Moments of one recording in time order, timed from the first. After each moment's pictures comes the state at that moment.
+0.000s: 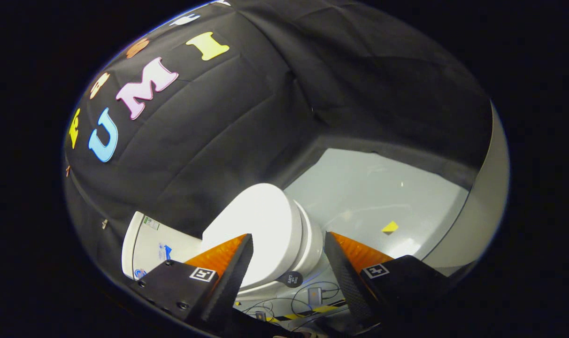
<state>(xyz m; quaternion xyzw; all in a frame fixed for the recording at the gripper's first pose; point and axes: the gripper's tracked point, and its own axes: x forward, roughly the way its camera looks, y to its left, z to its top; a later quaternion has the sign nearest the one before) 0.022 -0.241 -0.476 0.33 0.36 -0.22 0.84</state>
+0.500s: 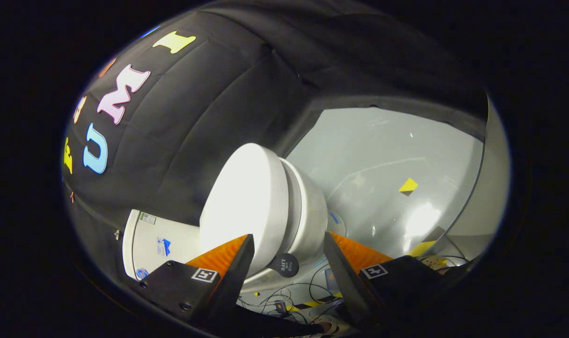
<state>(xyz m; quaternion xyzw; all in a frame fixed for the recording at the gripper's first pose) 0.002 -0.210 -0.573 0.42 0.40 -0.20 0.79</state>
